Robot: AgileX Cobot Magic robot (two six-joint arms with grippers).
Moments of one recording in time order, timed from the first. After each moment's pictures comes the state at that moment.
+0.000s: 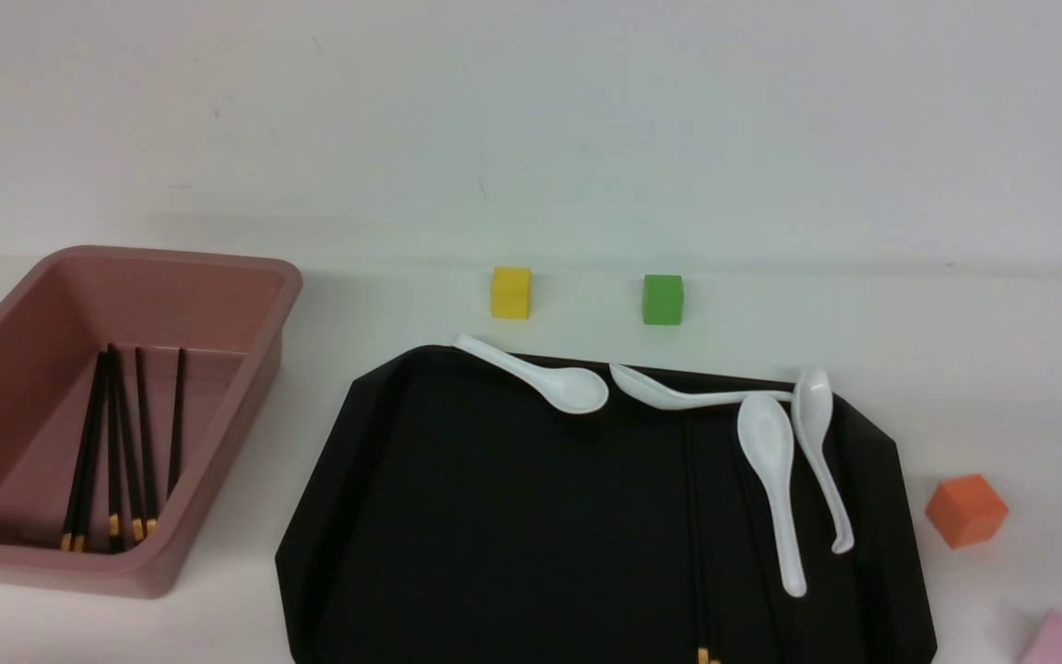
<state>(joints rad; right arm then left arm) 0.04 0.98 -0.74 0.23 1.06 0.01 -0.09 -0.01 0.03 -0.06 0.39 -0.31</state>
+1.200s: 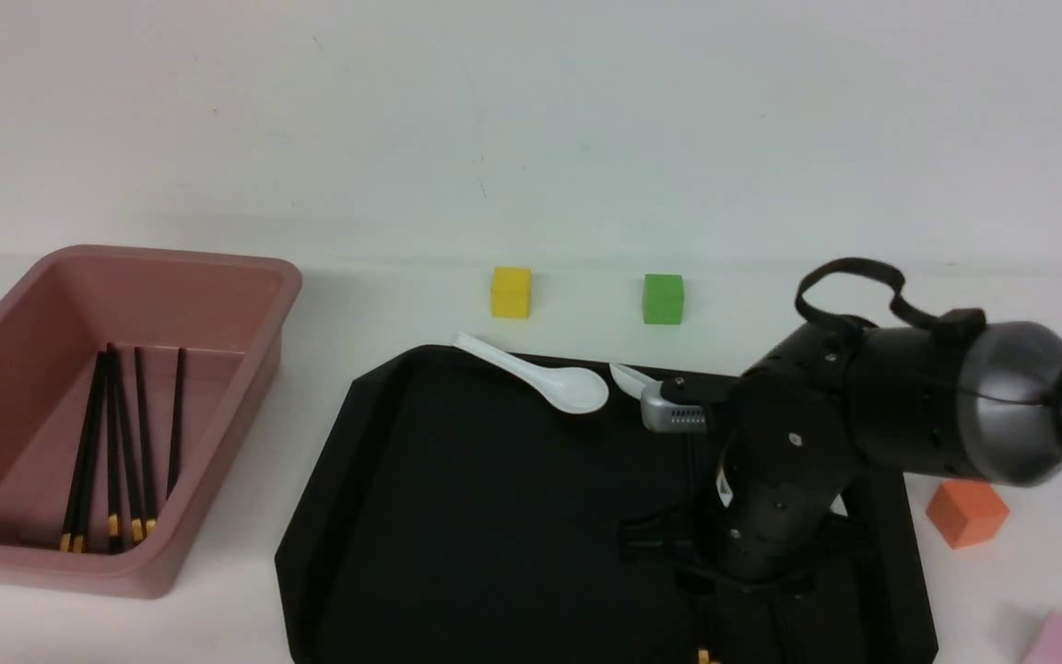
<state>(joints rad) 0.62 1.85 -1.13 -0.07 0.70 0.73 -0.09 -0.01 0.03 -0.06 0.39 -0.31</state>
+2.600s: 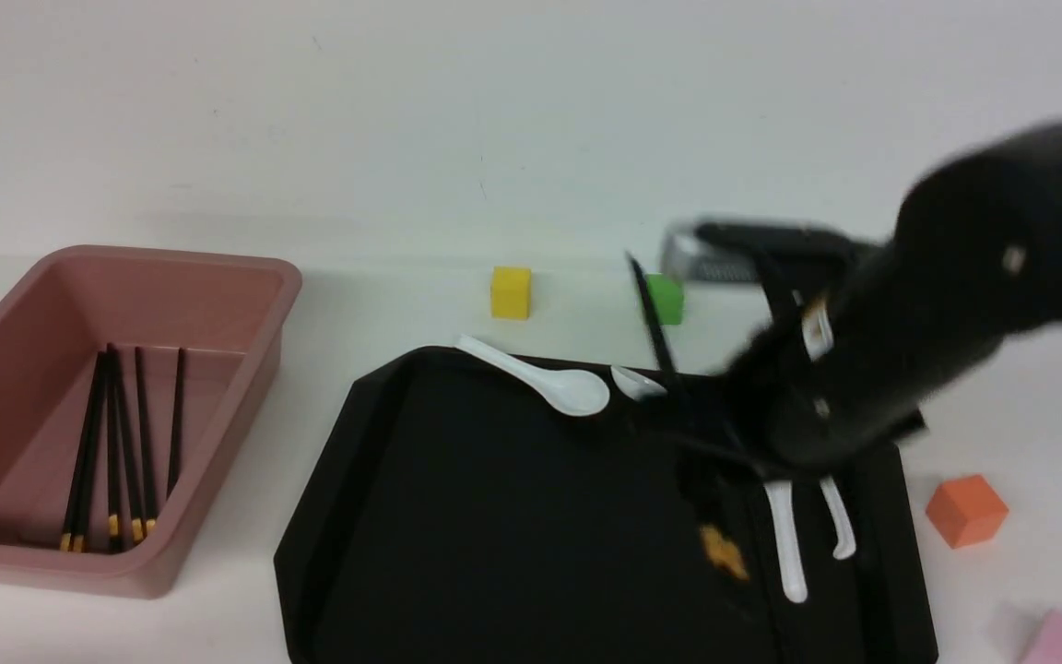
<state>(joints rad) 0.62 1.54 -1.31 0.21 0.89 0.37 -0.09 -0.01 0.03 -0.06 0.39 -0.31</state>
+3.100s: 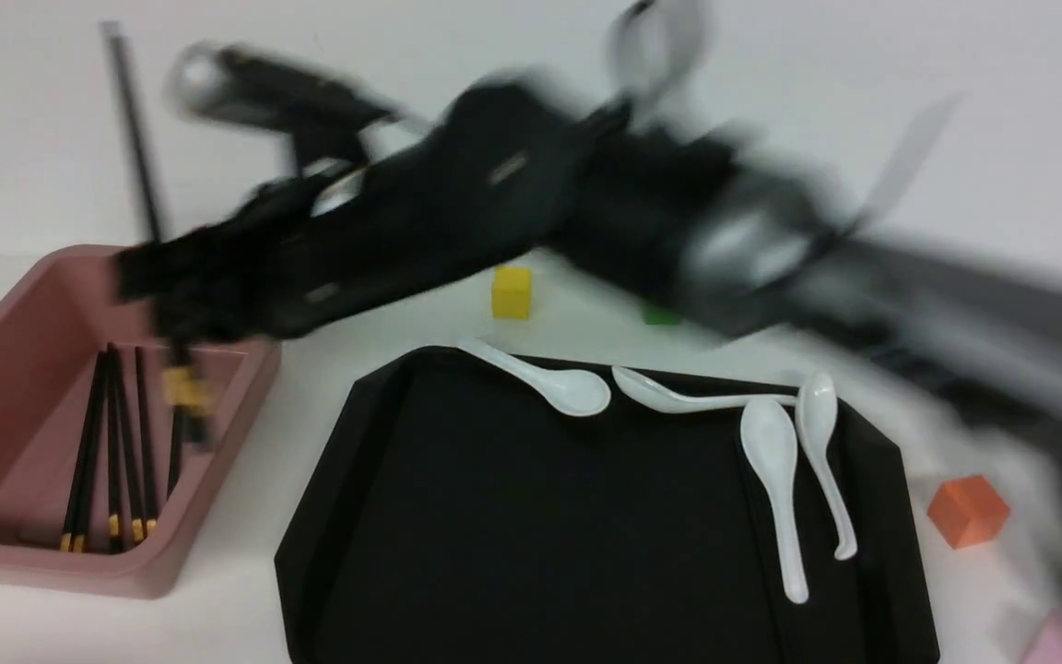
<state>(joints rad) 0.86 2.15 -1.99 0.71 0.46 -0.07 -0.09 -0.01 0.03 -0.06 0.39 -0.31</state>
